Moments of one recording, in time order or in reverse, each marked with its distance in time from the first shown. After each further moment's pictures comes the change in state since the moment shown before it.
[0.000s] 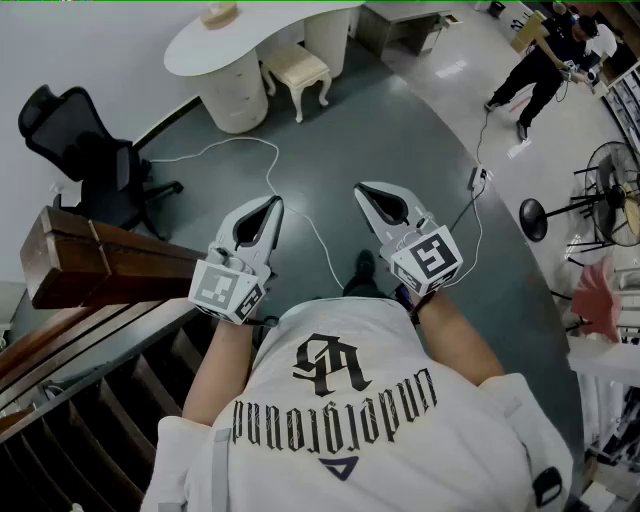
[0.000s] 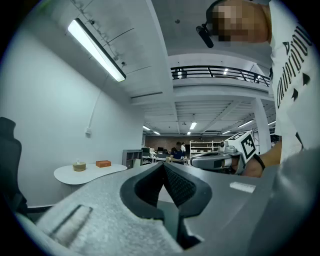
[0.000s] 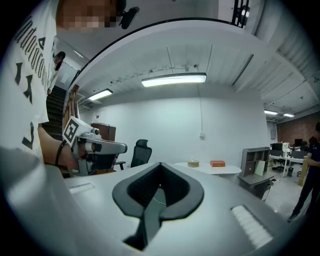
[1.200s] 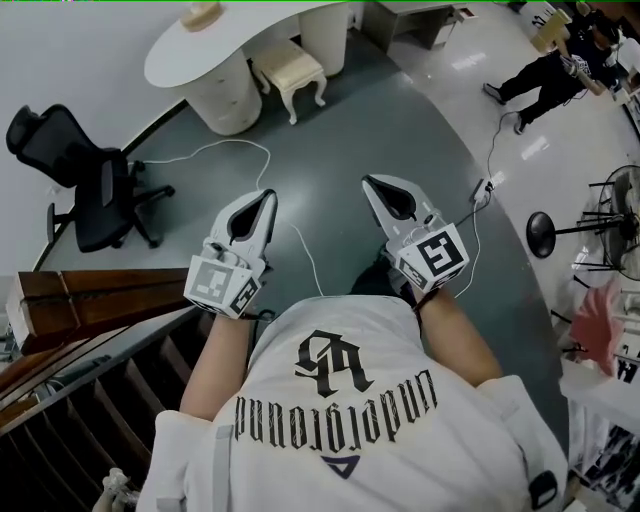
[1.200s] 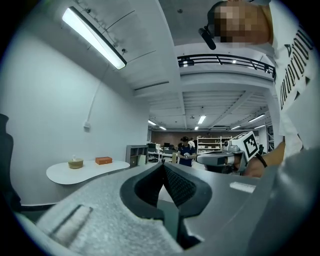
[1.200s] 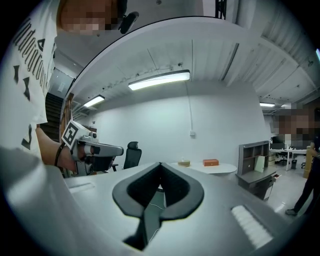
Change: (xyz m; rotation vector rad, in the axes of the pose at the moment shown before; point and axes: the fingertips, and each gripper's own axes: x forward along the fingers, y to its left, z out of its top) left arm 0.216 0.037 -0.045 0.000 0.059 0.096; right arm 0.021 -0.234 -0.051 0.054 -0.051 0.014
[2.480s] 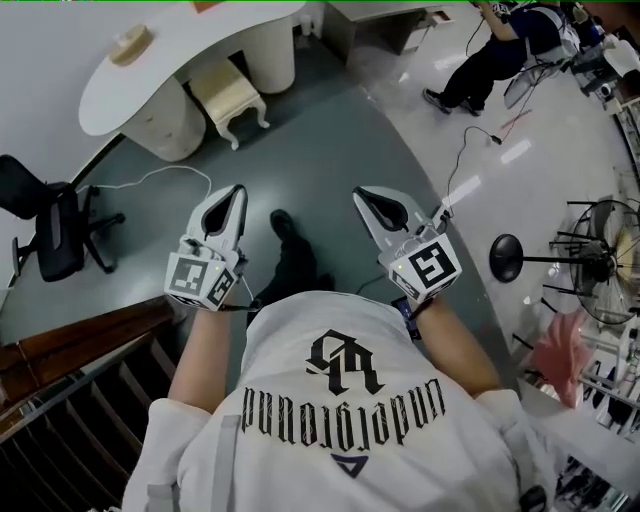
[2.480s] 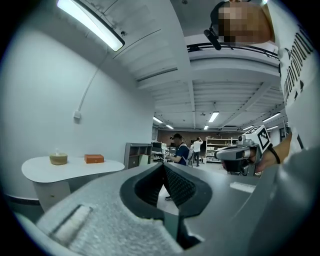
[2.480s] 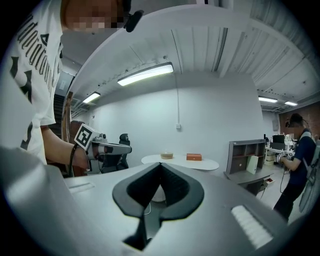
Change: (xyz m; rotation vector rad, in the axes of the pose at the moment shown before) left arm 0.365 -0.010 -0.024 -0.048 0.003 0.089; right arm -0.033 -0.366 -0.030 -0.023 0.093 0.049
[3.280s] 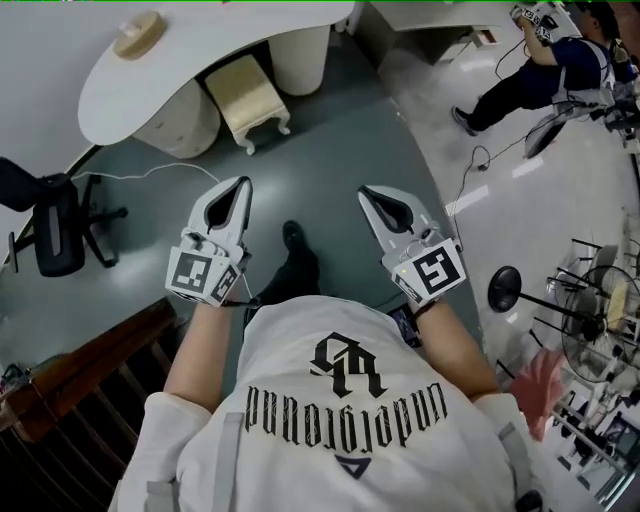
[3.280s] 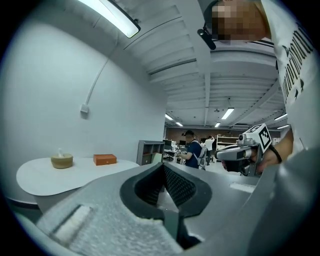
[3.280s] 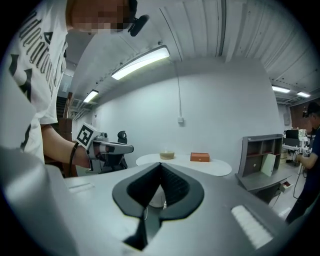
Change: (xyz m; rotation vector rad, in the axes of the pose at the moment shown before) left arm 0.156 0.207 0.006 -0.016 0.021 0.076; right arm 0.234 -0.134 0.002 0.005 0.030 0.085
